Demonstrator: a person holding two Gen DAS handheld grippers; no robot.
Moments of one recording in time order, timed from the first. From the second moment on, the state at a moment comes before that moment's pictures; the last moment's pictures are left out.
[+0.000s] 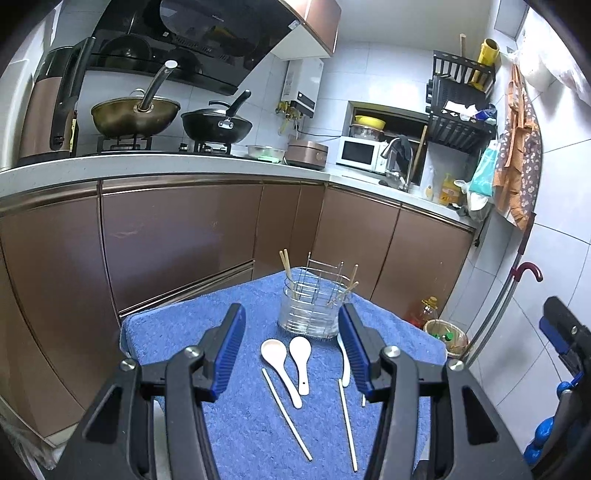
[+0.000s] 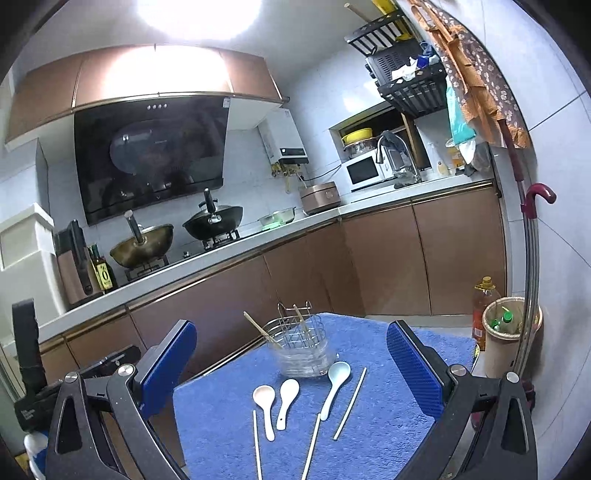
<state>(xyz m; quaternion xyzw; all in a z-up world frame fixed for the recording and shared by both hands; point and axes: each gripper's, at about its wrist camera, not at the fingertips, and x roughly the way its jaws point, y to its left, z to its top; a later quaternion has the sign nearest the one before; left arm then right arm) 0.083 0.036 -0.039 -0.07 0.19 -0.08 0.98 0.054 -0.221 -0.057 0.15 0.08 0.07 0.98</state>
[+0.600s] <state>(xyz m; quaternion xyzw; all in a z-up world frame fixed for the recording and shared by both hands) 0.105 0.050 -0.068 -0.10 0.25 -0.08 0.96 0.063 -0.222 -0.066 0.15 0.10 0.06 0.98</state>
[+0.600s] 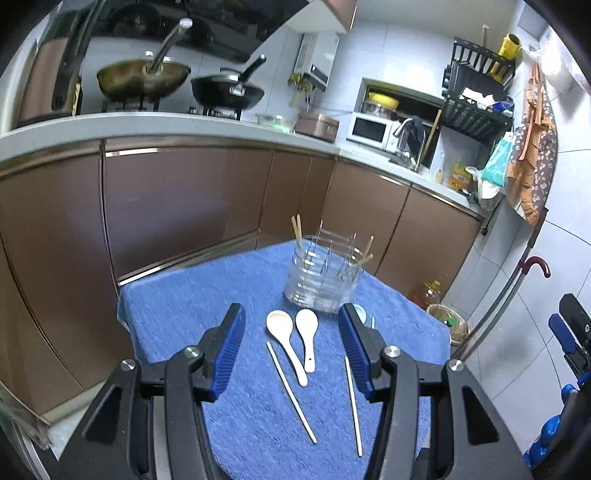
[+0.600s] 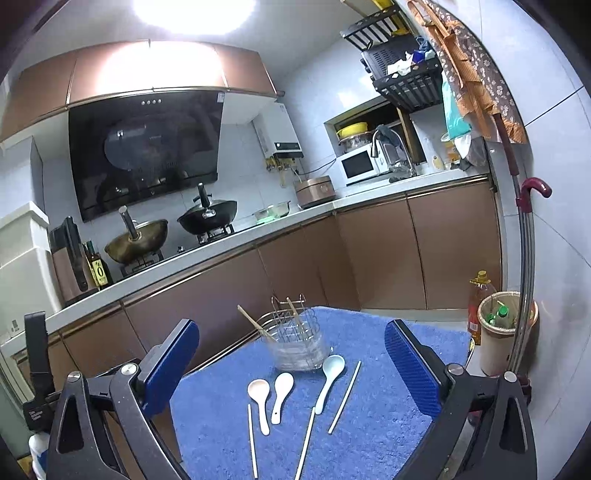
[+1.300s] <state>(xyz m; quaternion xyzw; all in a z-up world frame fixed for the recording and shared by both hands) 0.180 0.041 -0.143 -0.15 0.39 -0.14 0.90 0.137 -0.218 -0.131 0.14 0.26 0.10 0.95</state>
